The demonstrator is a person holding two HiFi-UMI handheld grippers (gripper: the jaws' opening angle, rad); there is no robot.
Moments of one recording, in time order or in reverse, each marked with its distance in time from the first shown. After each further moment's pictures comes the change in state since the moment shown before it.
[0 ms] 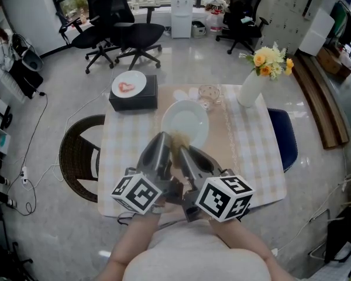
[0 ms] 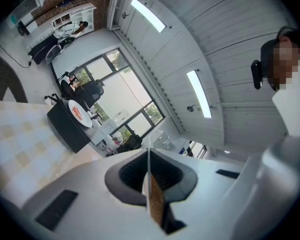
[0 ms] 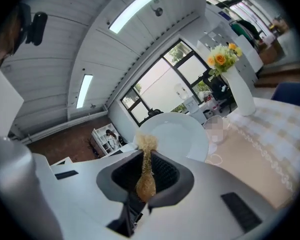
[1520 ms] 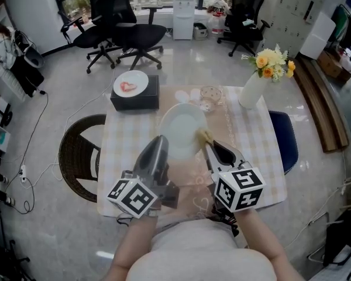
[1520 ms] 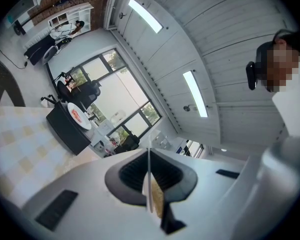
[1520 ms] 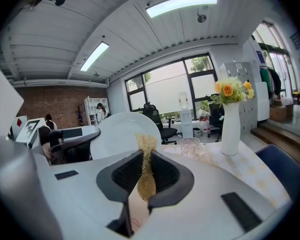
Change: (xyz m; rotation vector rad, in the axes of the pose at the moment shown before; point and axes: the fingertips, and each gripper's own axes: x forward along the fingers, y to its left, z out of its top) left arm -0.014 0.002 0.004 0.026 0.001 -0.038; right arm -0.015 -0.069 0.014 -0.427 0.092 -0.174
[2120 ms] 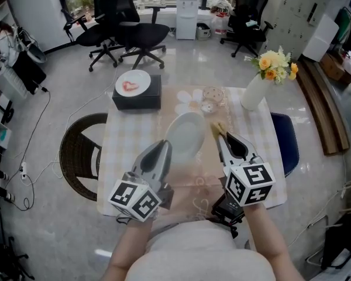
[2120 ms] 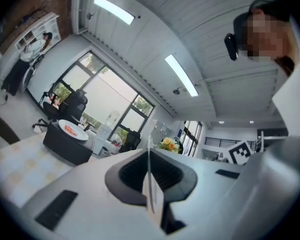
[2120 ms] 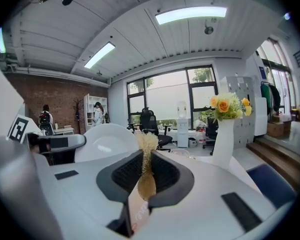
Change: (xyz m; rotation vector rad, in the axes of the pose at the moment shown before) left arm -0.003 -0.003 -0.013 0.293 0.091 -0.013; right arm -0.002 -0.034 0.023 -0.104 -0.063 -0.046
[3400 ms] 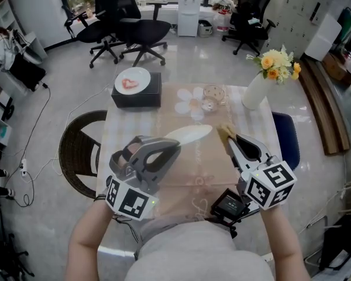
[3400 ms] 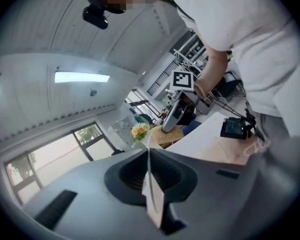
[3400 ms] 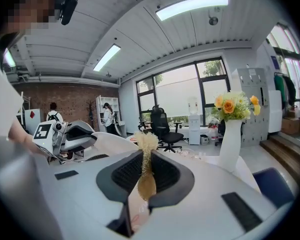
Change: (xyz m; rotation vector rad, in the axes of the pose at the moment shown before) left arm 0.007 -0.056 0.000 1.240 0.114 -0.378; right arm -0.023 -0.009 0.012 0.004 0.038 0.158
